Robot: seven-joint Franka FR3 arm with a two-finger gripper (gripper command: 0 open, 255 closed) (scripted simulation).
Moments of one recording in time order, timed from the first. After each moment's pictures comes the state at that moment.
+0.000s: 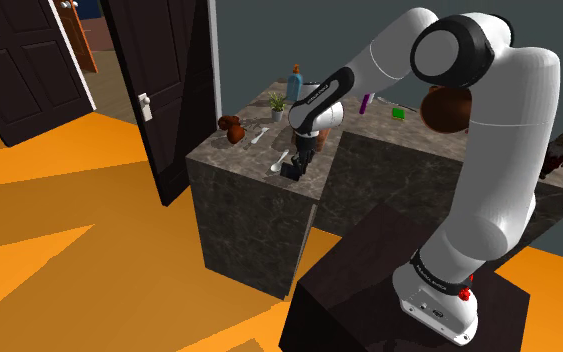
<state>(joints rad) -0.08 0.41 -0.08 -2.11 0.12 2.39 -0.34</state>
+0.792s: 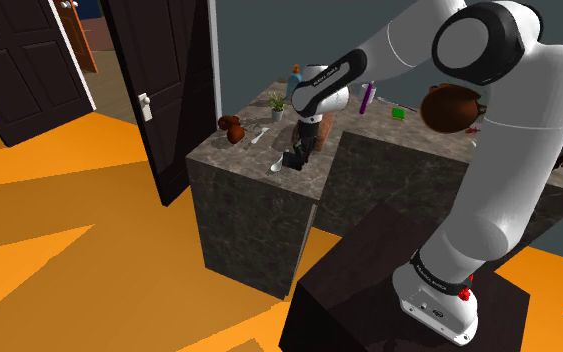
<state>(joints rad) -0.07 0.30 -0.09 -2.10 0.10 2.27 -0.32</state>
